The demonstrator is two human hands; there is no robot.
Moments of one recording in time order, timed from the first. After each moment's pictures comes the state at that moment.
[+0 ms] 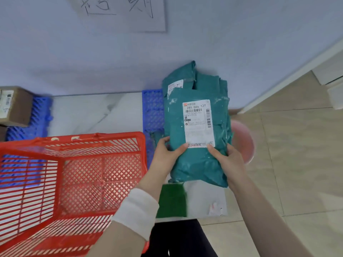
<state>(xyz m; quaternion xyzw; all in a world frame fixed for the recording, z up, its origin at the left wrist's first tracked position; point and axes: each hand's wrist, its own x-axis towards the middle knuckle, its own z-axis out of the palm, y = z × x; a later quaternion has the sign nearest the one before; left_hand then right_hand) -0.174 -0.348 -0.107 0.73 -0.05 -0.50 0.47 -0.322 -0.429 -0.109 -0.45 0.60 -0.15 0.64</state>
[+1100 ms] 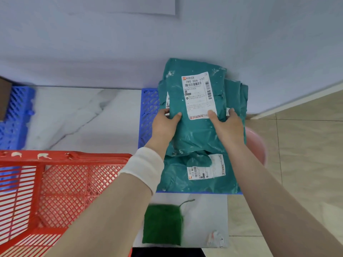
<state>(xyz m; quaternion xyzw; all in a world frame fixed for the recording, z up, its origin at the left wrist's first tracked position) -0.085 -0.478 -0.198 0.82 -0.04 -0.41 0.39 -0.212 -0.574 -0.194 -0.65 0.63 -0.04 0.43</state>
